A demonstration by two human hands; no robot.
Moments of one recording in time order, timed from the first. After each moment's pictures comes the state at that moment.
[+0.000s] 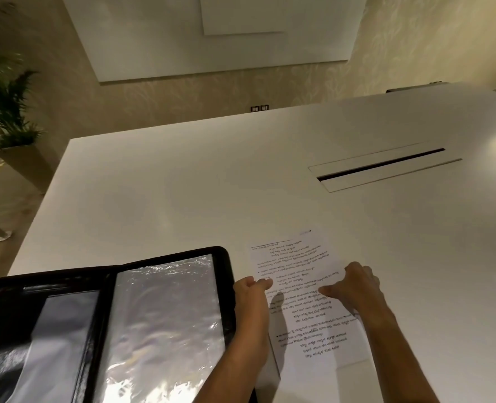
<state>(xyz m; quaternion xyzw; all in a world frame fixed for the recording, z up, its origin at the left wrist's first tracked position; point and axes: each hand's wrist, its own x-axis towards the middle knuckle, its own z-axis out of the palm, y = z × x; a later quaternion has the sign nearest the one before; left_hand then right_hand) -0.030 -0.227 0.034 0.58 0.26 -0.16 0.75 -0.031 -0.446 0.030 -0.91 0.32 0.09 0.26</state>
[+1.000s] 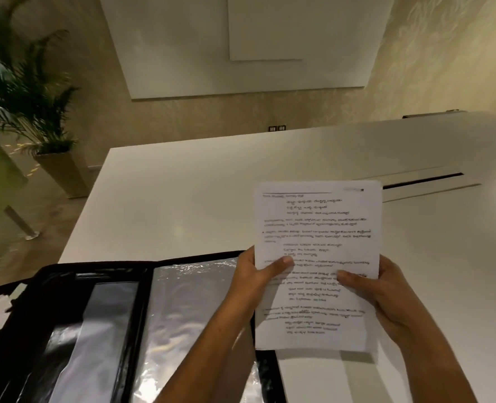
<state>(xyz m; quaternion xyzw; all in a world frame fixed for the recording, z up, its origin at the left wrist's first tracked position) -0.012 -0.152 0.090 0.59 -0.05 -0.11 0.80 -0.074 -0.409 0.105 -0.64 0.05 0.00 0.77</state>
